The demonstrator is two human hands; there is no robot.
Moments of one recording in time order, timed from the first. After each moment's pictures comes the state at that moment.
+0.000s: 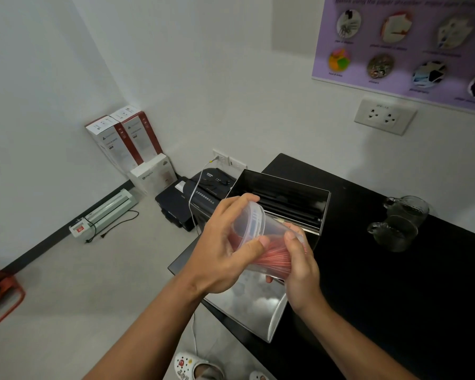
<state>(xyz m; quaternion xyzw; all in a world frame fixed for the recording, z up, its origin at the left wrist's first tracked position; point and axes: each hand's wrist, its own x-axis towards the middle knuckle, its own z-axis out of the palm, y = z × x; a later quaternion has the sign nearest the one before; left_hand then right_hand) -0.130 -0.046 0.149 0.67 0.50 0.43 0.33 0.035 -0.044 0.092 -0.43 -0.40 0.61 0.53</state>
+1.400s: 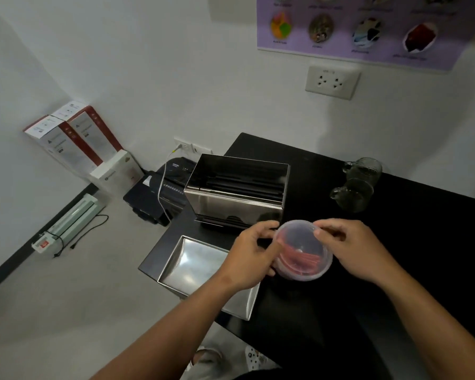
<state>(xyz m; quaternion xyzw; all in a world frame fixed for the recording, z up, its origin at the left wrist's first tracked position) -0.036 -0.034 0.067 0.56 0.55 0.27 0.56 0.195 -0.037 0.085 -0.67 -0.60 0.37 0.25</state>
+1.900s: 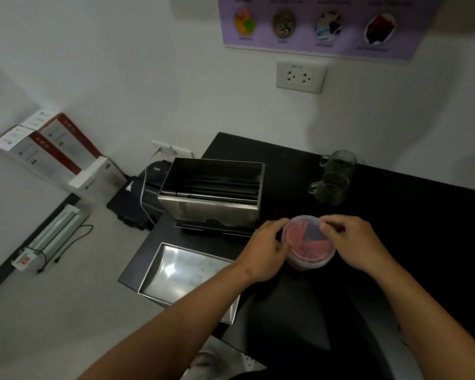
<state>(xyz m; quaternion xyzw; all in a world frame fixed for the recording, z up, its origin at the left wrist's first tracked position) 0.029 -0.007 0.028 0.73 0.49 0.19 0.45 0.253 -0.030 0.045 -0.73 -0.55 0.32 0.23</state>
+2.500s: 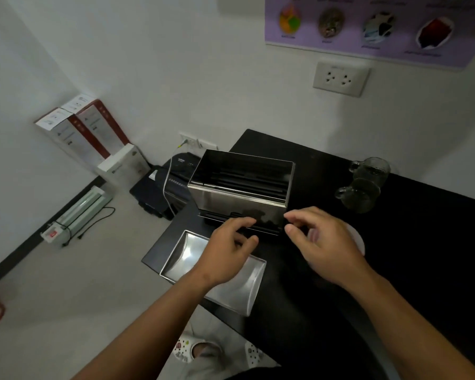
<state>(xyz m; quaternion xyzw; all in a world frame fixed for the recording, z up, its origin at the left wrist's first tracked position) -0.083 -0.027 0.041 0.67 0.57 0.29 0.39 0.156 -0.038 0.083 -0.57 -0.68 0.31 0.33</state>
